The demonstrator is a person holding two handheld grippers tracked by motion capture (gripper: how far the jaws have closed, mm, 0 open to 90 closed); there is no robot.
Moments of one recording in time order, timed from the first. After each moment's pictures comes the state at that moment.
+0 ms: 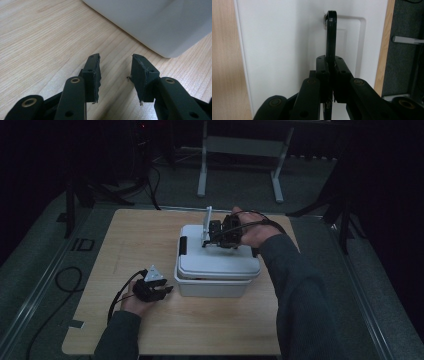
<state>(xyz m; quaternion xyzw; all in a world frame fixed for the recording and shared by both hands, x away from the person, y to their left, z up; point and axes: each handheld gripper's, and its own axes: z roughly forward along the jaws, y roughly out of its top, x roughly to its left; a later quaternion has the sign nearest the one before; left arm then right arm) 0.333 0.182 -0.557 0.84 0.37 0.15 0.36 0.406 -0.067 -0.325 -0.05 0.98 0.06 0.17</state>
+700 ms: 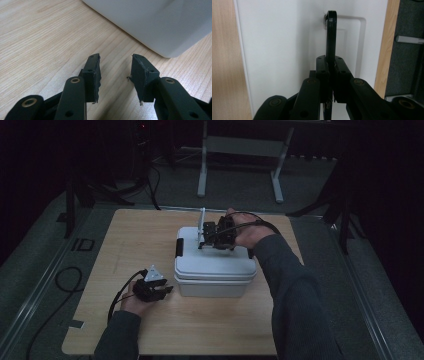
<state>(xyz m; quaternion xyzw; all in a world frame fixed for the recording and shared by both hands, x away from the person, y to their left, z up) 0.333 0.182 -0.557 0.84 0.37 0.15 0.36 0.406 -0.055 -0.332 -0.05 0.98 0.05 0.17</state>
